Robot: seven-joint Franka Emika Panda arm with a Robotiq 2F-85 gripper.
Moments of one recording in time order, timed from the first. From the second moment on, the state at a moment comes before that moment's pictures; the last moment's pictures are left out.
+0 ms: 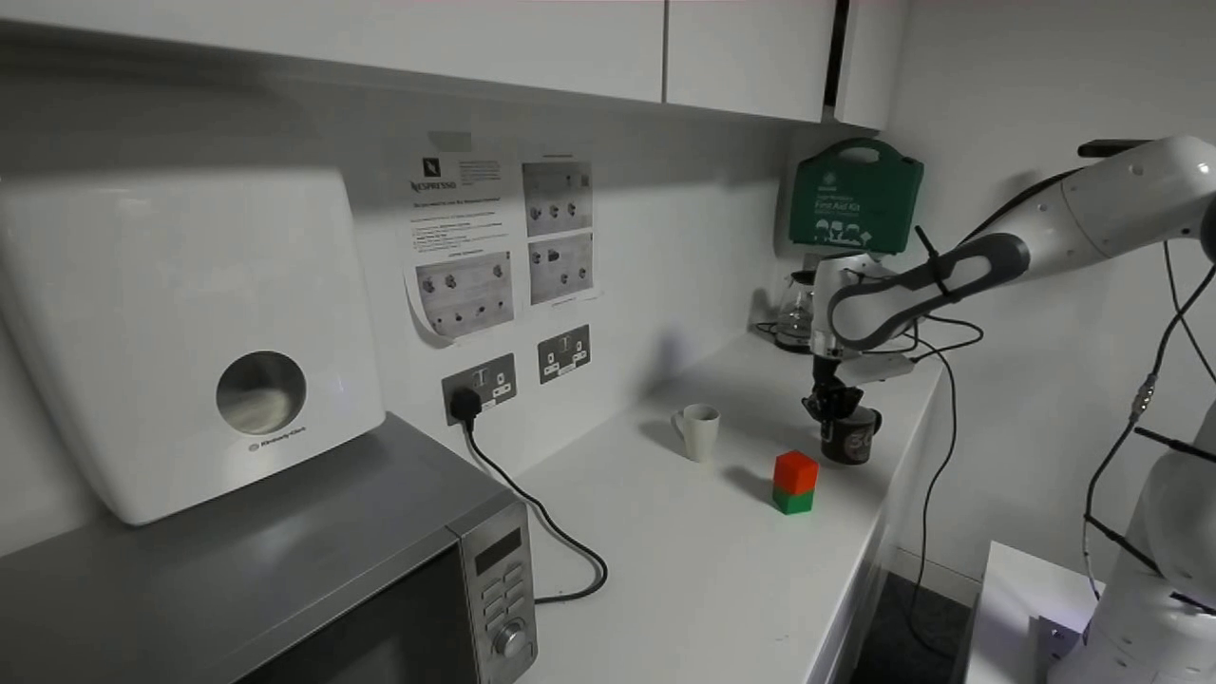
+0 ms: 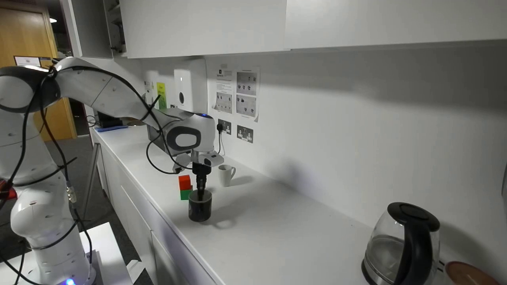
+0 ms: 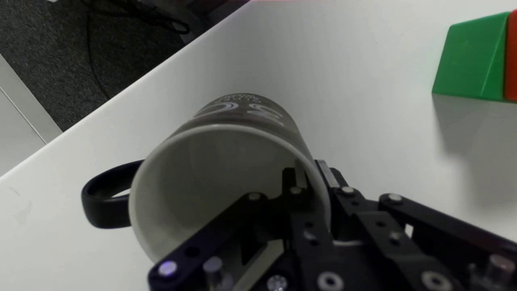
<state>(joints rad) -0.09 -0.13 -0.15 -2.36 -0.04 2.16 0.30</state>
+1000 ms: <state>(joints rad) -0.09 -0.13 -0.15 -2.41 -0.03 2.16 0.30</state>
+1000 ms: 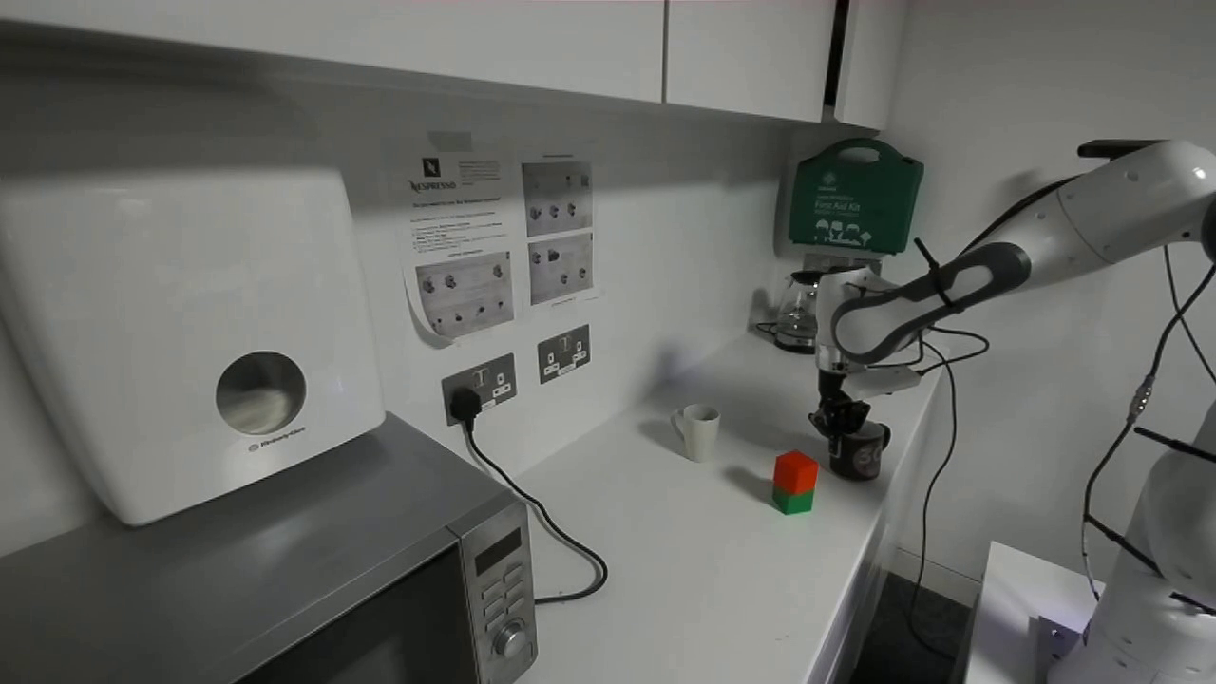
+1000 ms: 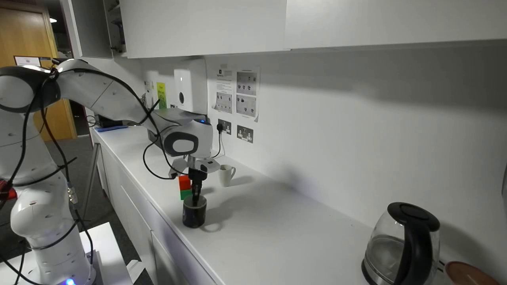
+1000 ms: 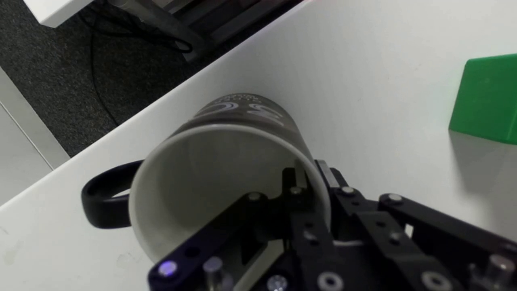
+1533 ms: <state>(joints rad) -0.09 -0.14 -0.15 -2.41 -0.03 2.16 0.30</state>
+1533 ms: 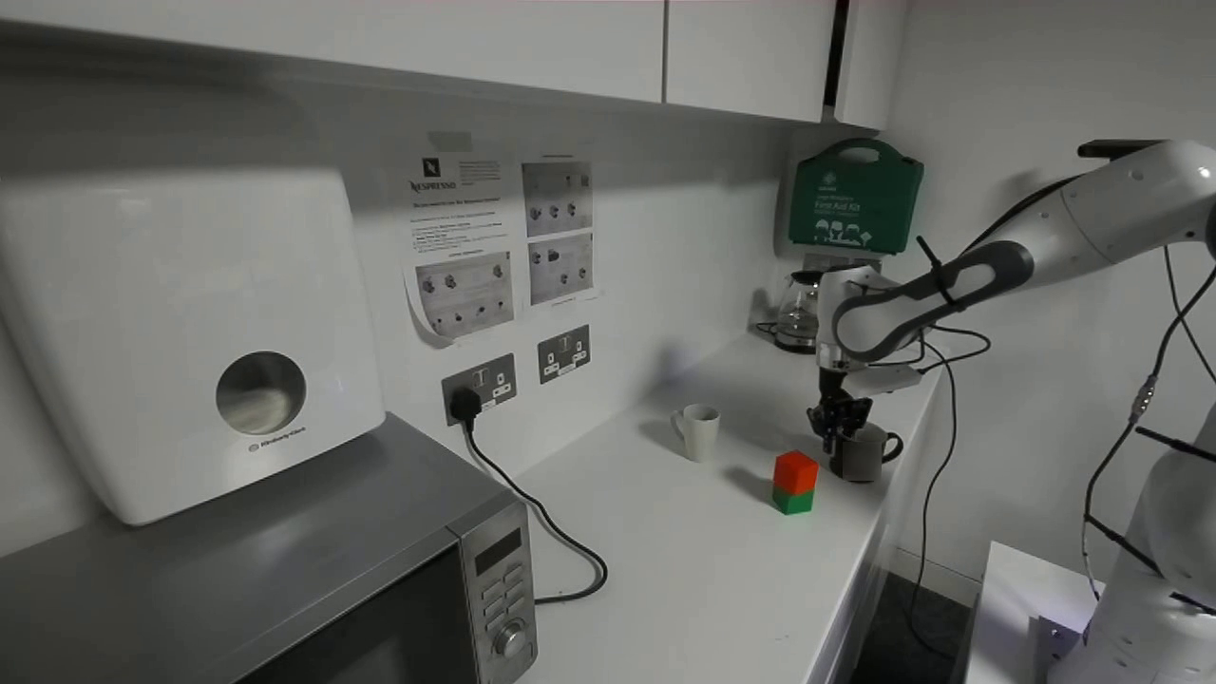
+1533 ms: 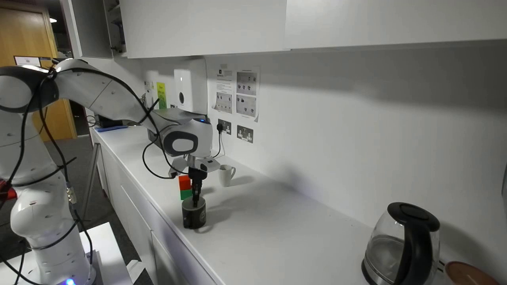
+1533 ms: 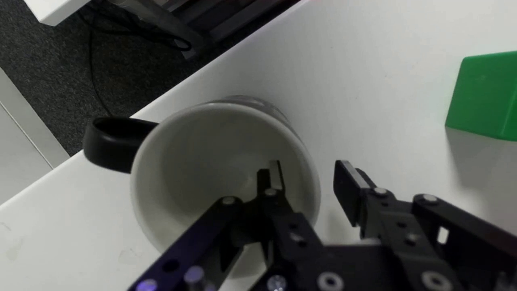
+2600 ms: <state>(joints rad) -0.11 -0.27 -0.13 -2.40 -0.03 2.16 0.30</state>
